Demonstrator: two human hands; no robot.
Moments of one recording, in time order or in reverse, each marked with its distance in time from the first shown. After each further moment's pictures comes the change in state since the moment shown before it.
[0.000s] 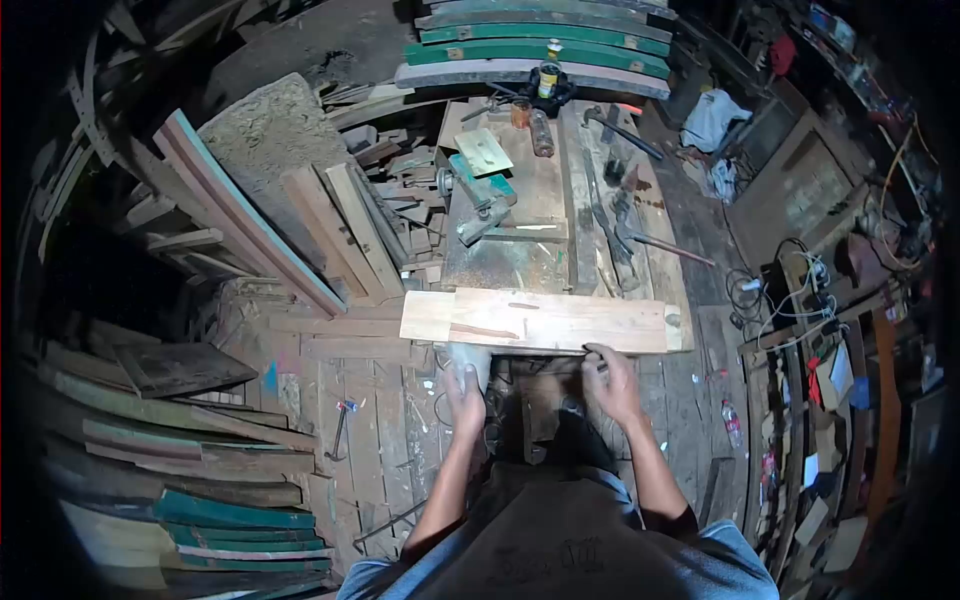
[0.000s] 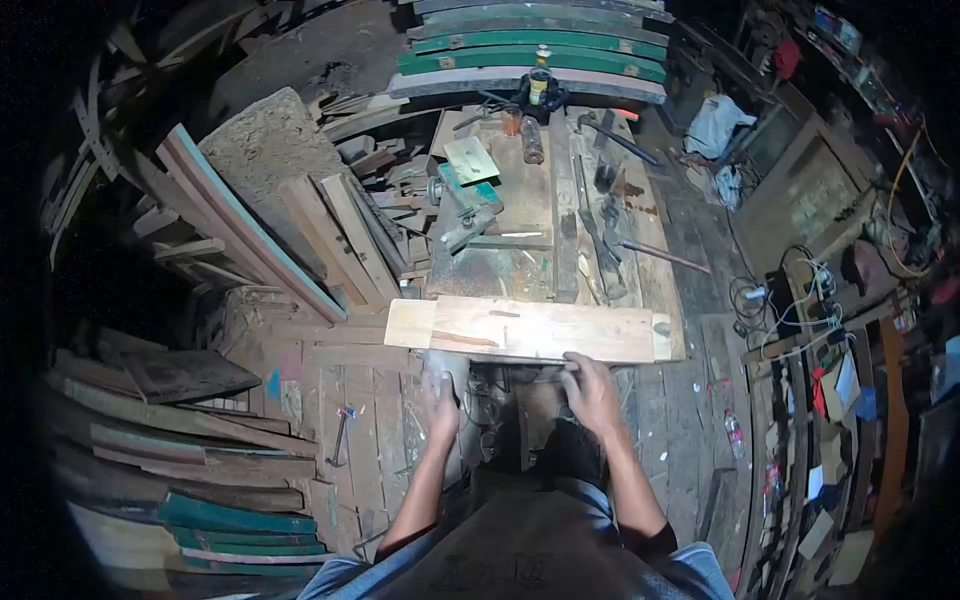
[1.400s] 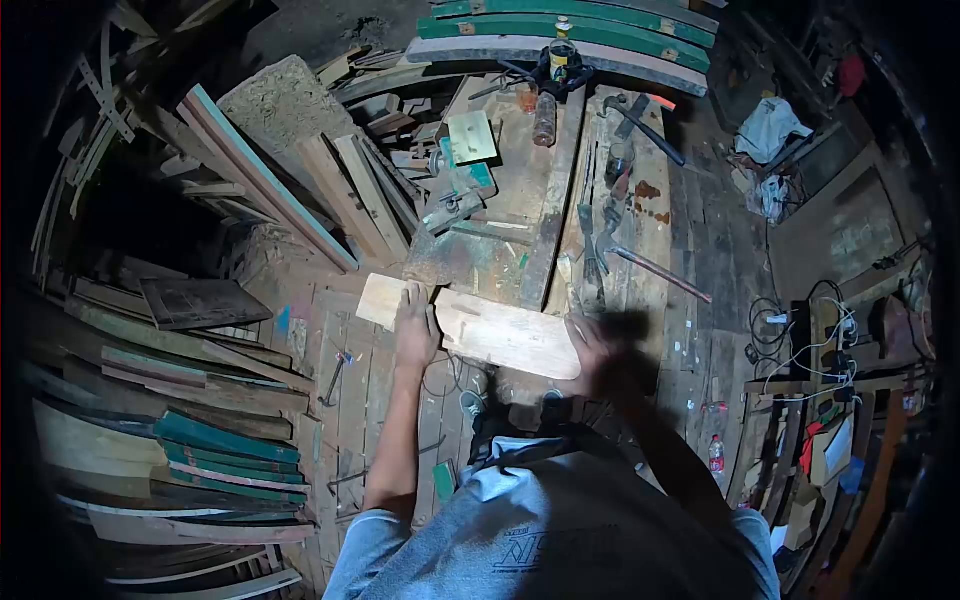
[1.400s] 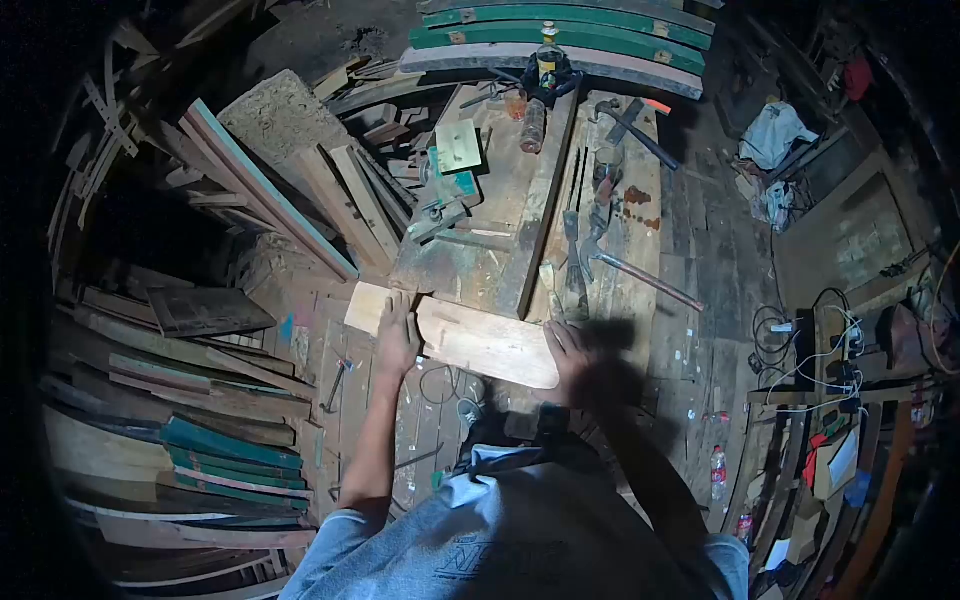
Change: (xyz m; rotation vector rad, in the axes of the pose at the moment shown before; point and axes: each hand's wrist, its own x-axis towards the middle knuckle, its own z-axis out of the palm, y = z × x) left_hand 0.088 0.057 0.092 0.919 -0.085 0.464; right_hand 0.114 0.146 -0.074 -0.220 -0.374 -0.464
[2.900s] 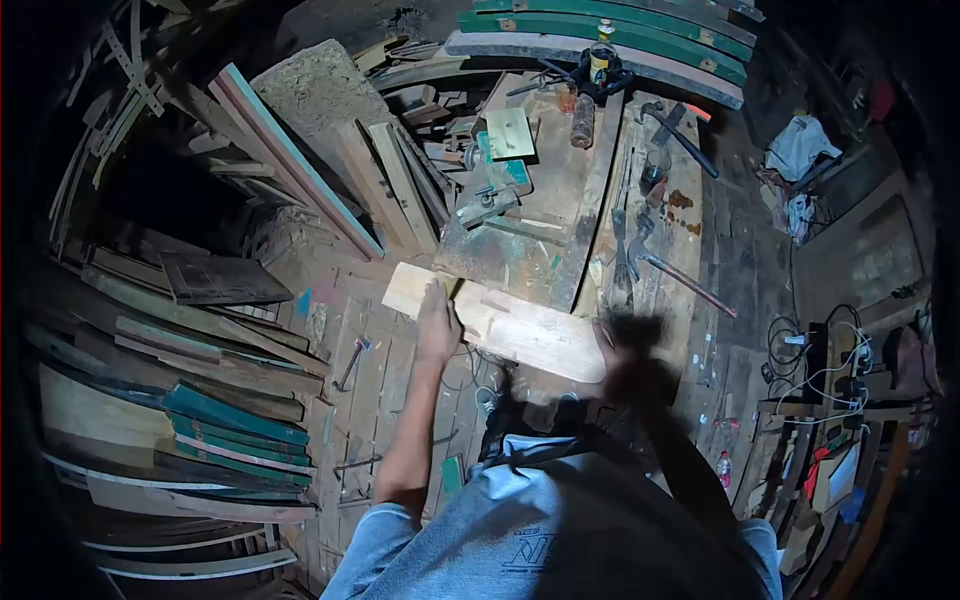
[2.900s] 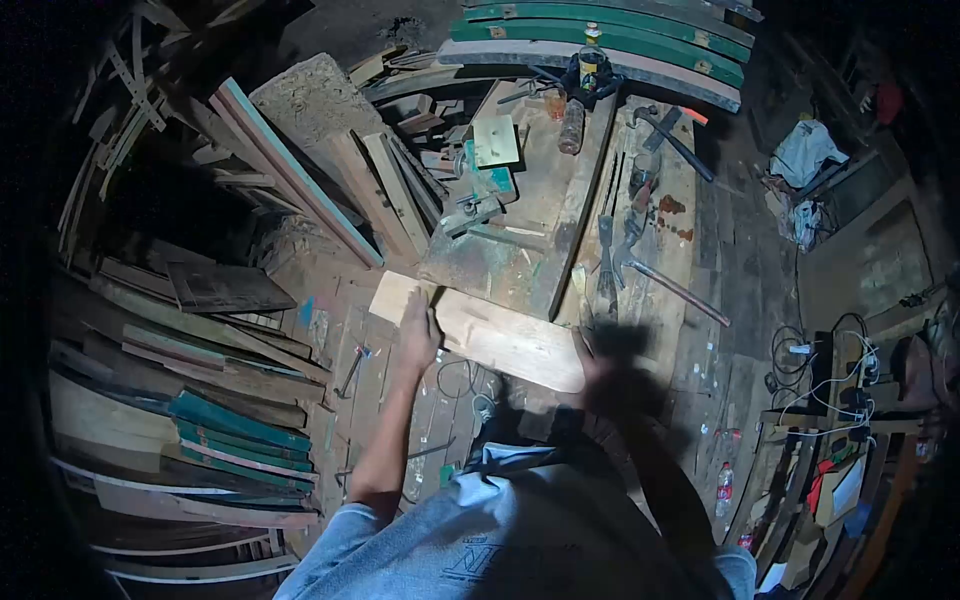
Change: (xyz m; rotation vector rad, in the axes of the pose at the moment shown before) left_hand -0.006 -0.031 0.009 0.030 0.190 -0.058; right_hand 0.008 -0.008 -0.008 -0.240 -0.158 0.028
